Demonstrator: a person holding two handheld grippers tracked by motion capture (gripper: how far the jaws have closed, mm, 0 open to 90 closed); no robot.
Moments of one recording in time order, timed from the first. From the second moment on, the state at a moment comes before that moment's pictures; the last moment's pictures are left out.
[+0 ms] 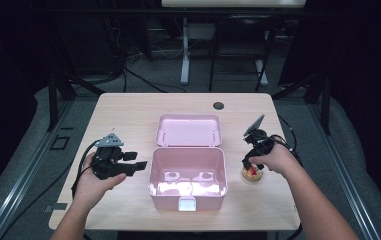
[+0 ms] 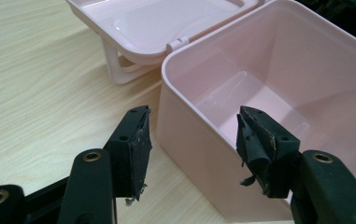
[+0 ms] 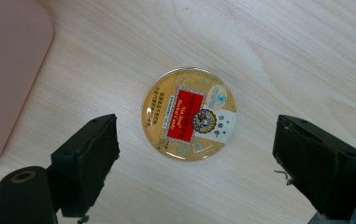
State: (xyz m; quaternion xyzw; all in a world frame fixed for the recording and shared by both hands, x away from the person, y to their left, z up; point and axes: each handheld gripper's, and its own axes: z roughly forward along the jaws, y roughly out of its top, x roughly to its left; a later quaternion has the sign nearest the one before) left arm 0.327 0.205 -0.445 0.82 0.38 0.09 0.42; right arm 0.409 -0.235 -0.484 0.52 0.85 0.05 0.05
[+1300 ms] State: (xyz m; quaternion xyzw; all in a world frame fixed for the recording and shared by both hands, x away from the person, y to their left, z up) left arm 0.328 0.207 -0.445 0.82 0.38 0.09 0.42; right arm 0.417 -0.233 -0.527 0.55 0.83 0.04 0.04
